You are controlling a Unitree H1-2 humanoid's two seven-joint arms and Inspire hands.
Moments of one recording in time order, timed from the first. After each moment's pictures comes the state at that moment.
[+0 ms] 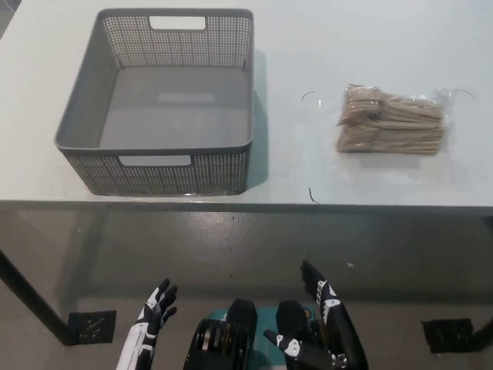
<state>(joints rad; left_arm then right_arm) 0.13 0.05 -0.06 0.17 0.09 -0.41 -0.02 0.02 0.06 0.23 0.29 -0.14 -0.39 -0.06</state>
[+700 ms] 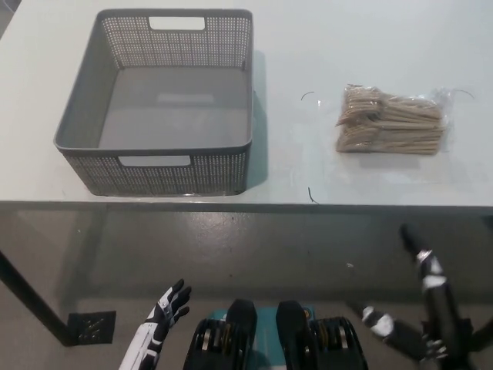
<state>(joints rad) 0.13 0.11 -0.11 0.13 0.03 -0.42 -0.11 0.09 -0.11 0.08 -0.17 -0.27 -0.34 -0.09</state>
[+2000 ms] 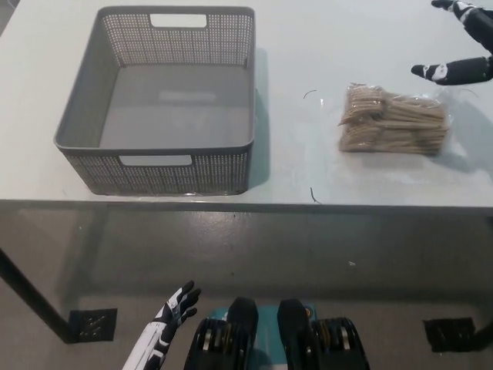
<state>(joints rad) 0.11 0.14 -0.14 0.13 0.04 -0.41 -0.14 -0.95 -0.61 0.32 0.34 -0.53 0.27 0.48</state>
